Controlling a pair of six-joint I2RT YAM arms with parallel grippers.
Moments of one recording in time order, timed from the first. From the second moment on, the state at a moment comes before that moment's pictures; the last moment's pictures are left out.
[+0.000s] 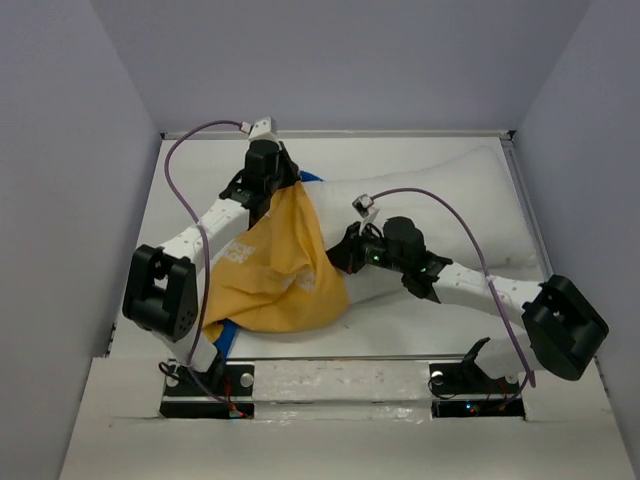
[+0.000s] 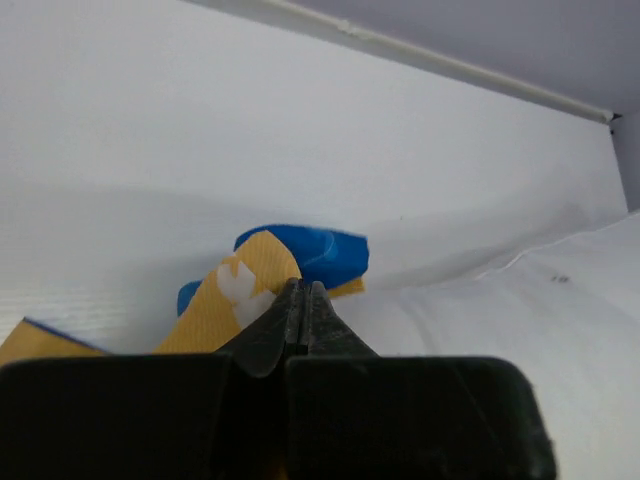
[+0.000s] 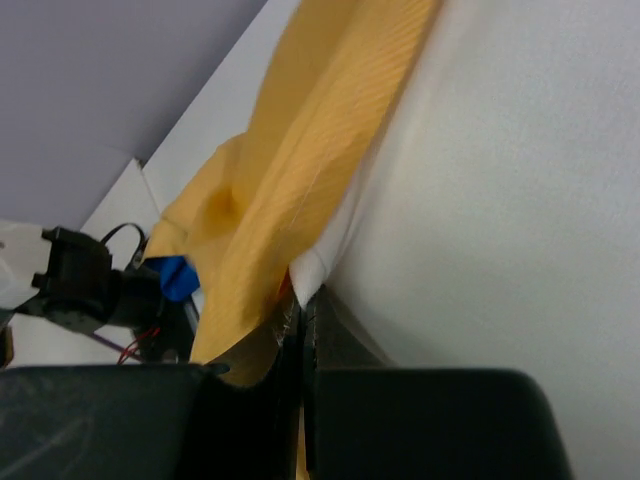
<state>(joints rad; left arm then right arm) -0.42 1.59 1.15 0.05 -0.14 -0.56 0.75 1.37 0.69 0.47 -0.33 0.55</state>
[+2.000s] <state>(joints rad) -1.10 1.25 0.73 -0.03 -0.71 -0.55 0.67 1.54 0.81 0.66 0.00 0.75</state>
